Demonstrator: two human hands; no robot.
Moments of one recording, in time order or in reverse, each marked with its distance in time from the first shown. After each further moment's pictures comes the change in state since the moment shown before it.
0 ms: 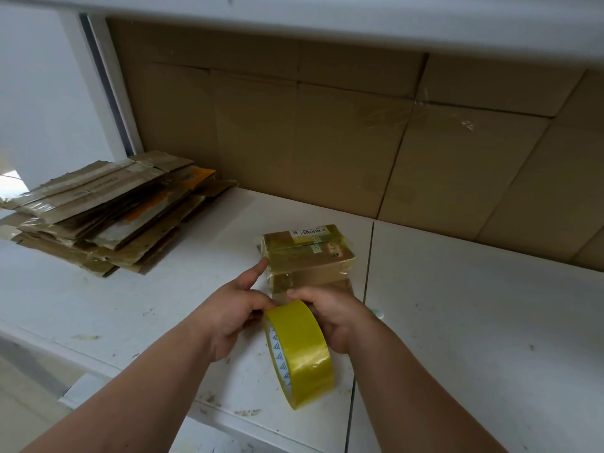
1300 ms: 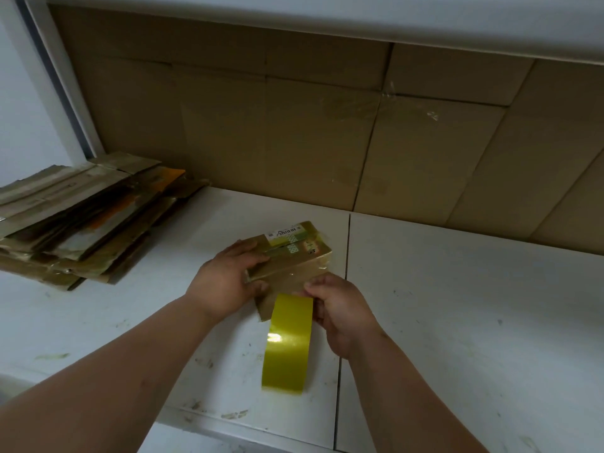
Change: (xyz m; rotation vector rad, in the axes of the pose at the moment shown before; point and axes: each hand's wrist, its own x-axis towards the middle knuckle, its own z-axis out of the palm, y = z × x) left_hand 0.065 0.002 -0.017 1.189 0.124 0.603; right_hand -0.015 0.017 -0.018 0.326 0.243 -0.279
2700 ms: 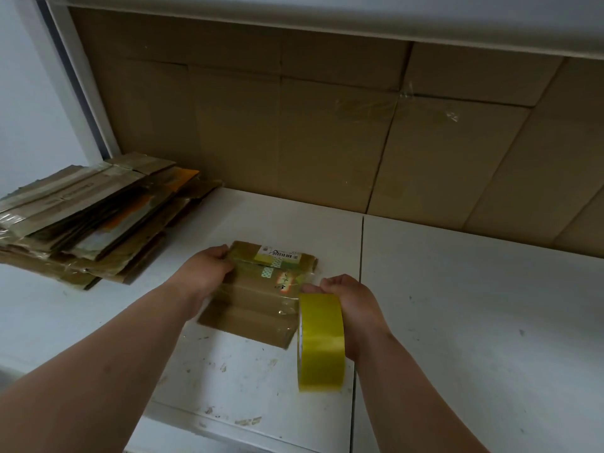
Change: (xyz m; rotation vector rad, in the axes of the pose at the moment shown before) left_hand -0.012 0.006 -0.046 -0.637 -0.020 -0.662; right_hand 0.002 -0.007 0.008 0.128 0.051 0.099
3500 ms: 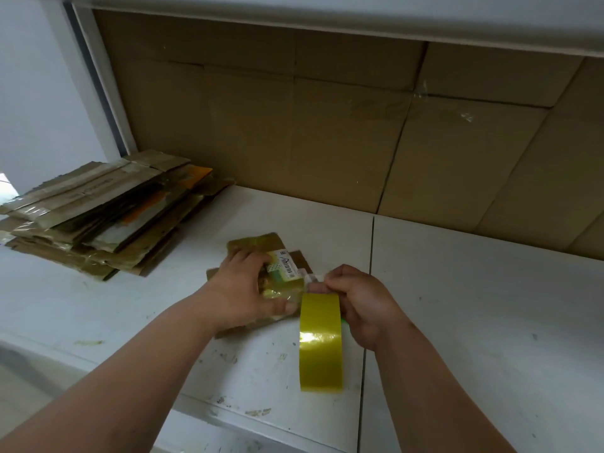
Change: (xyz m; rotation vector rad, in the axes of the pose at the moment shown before) left_hand -0.016 -0.013 0.010 0.726 -0.081 0.488; right_hand -0.003 -0.012 -0.001 -0.271 -0.119 -0.068
